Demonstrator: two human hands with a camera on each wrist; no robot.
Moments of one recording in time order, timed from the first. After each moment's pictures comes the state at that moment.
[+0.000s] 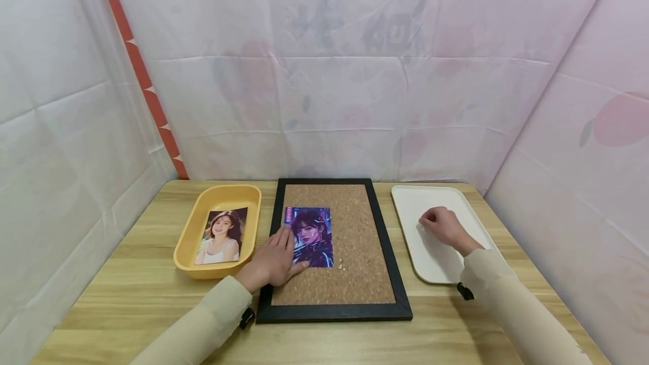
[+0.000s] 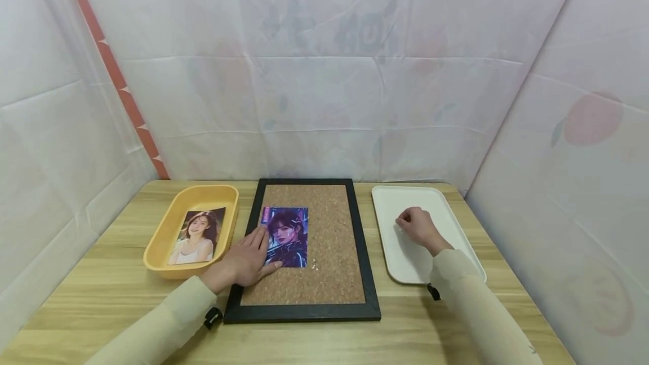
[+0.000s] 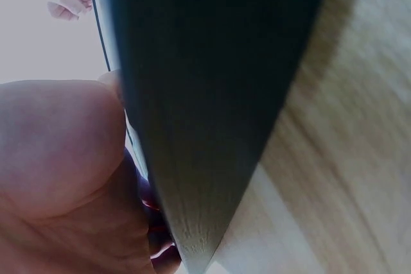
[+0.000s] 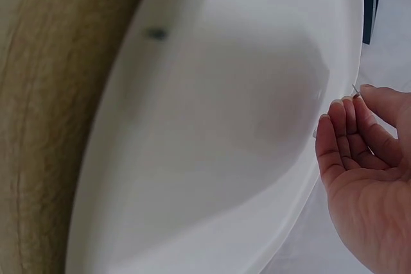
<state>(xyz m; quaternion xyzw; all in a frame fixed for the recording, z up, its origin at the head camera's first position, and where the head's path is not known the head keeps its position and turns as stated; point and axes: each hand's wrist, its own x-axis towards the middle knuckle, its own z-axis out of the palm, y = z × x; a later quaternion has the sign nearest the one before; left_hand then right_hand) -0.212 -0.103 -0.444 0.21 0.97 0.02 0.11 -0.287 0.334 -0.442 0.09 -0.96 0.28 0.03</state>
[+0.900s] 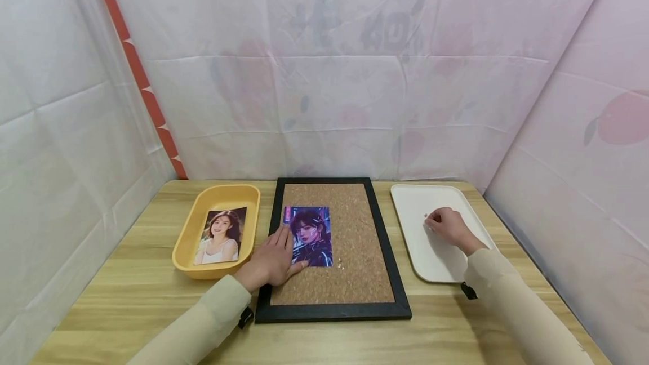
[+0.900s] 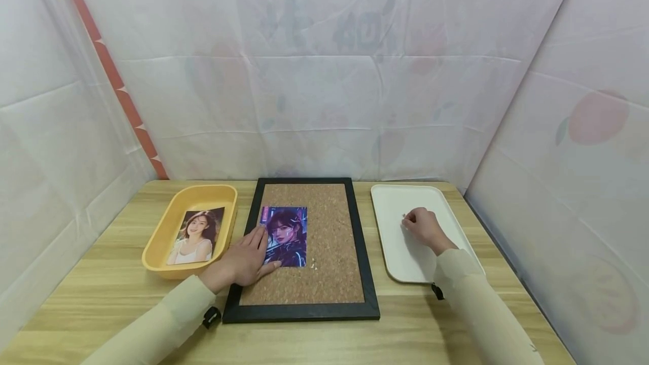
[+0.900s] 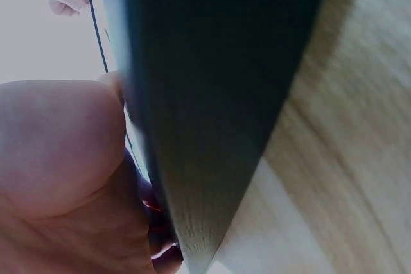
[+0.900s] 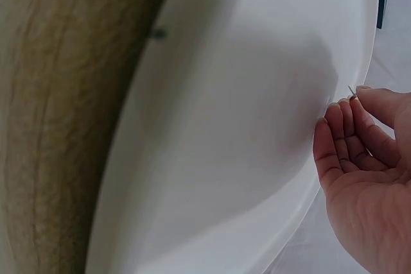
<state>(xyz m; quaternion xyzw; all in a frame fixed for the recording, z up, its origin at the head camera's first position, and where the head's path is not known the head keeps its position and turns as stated) -0.214 -0.104 -0.445 0.21 0.97 0.02 0.11 -0.288 0.350 -0.444 0.07 -0.96 0.27 0.00</state>
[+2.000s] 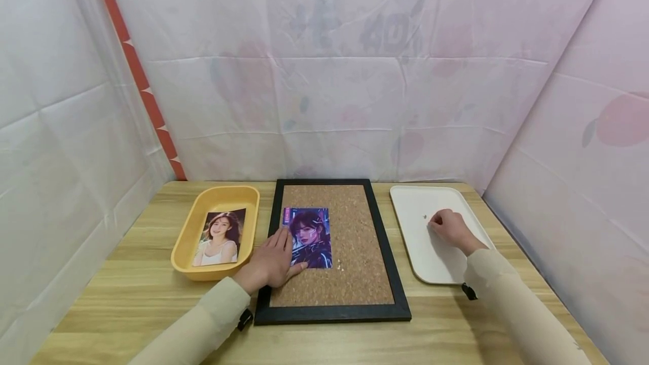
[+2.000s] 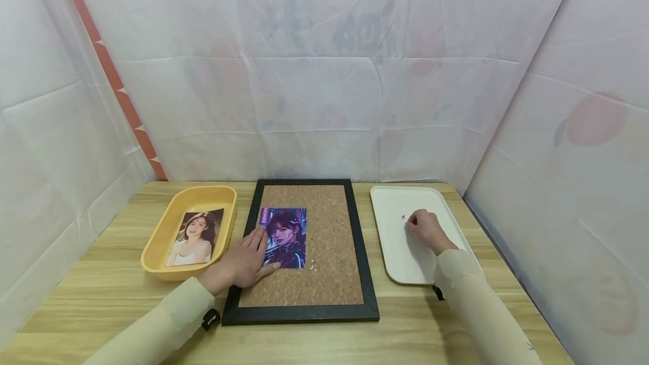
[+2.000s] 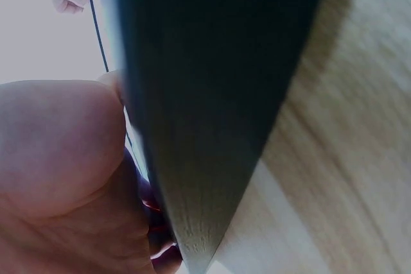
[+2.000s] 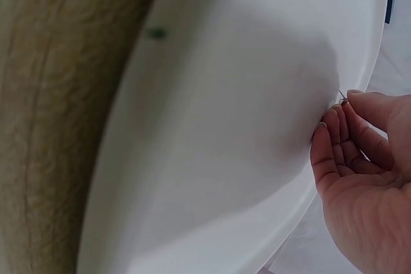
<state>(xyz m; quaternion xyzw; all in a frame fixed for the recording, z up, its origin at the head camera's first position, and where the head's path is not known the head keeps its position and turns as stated) -0.210 -0.102 -0.442 0.20 0.97 0.02 0.11 -0.292 0.358 -0.449 0.06 -0.97 0.23 0.00</state>
